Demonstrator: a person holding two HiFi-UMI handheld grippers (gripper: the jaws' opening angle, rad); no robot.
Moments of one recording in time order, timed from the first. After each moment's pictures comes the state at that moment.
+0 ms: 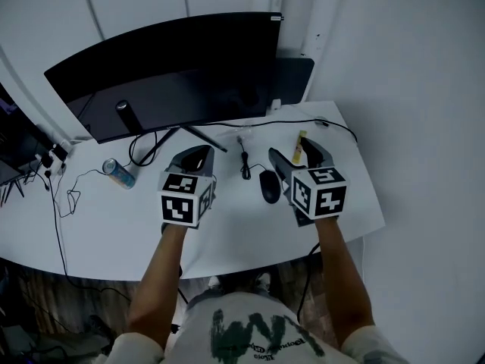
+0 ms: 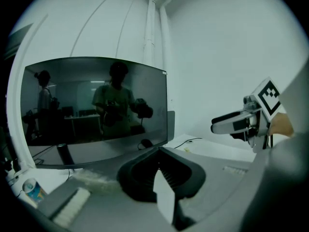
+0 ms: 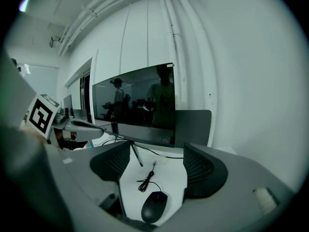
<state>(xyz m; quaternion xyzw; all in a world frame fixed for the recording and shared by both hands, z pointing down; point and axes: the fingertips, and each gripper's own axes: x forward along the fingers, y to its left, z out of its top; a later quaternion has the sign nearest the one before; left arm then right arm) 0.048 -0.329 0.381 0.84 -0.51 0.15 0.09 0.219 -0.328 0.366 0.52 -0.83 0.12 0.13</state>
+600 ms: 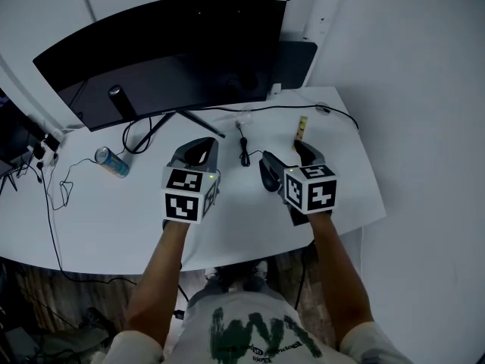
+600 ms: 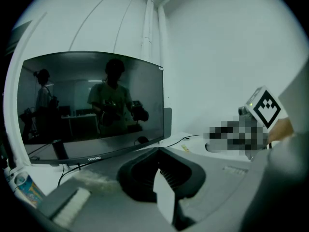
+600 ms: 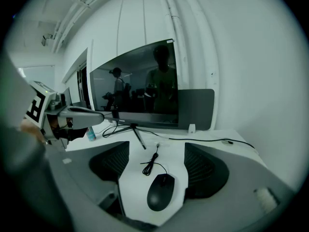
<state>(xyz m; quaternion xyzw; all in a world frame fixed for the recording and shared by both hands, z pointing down) 0.058 -0.325 0.405 0.85 -0.50 0.16 0.08 0.210 -0.321 0.432 0.51 -0.82 0.17 0.18</state>
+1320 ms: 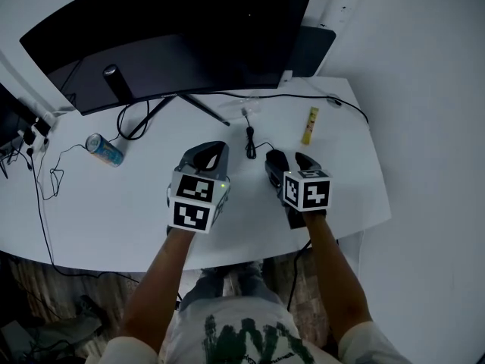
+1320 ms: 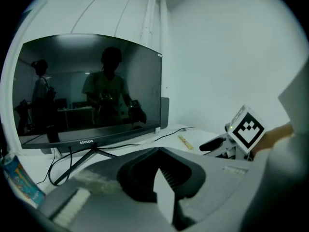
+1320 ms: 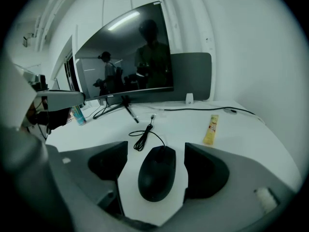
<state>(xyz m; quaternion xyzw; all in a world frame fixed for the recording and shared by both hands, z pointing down) 0.064 -0.320 0.454 0.85 -0.48 0.18 0.11 0.213 -0.326 0.543 0.52 -0.78 0.25 0.24</state>
